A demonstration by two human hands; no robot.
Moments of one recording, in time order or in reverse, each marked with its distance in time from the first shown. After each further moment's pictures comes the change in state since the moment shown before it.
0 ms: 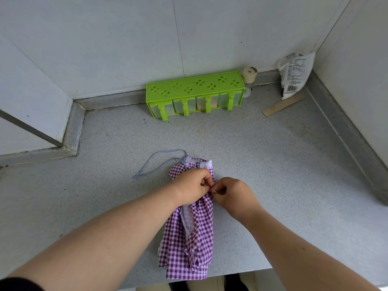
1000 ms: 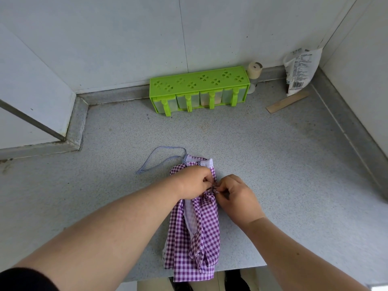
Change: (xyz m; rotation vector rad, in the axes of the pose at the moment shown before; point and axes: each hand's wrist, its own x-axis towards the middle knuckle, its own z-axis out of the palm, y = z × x) left_hand -0.001 0.003 -0.009 0.209 -0.103 0.002; right_hand -0.007 0.028 0.022 -0.072 0.276 -0.394
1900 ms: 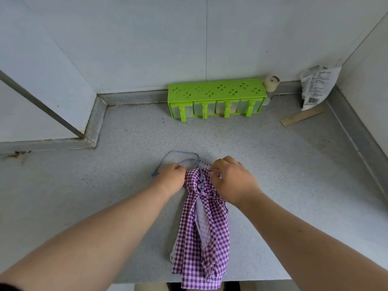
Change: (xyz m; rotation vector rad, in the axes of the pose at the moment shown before) left_hand -0.017 -0.064 -0.015 -0.537 0.420 -0.484; right_hand 0.074 -0.059 -0.010 -0.331 -0.290 0.037
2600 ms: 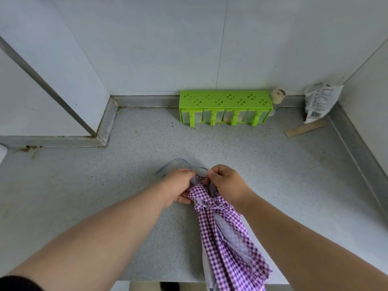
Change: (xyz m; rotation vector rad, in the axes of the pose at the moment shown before) left_hand -0.023 -0.004 -0.017 -0.425 -0.291 -0.156; right_hand 0.004 -0.040 0.002 0.670 -0.159 0.302
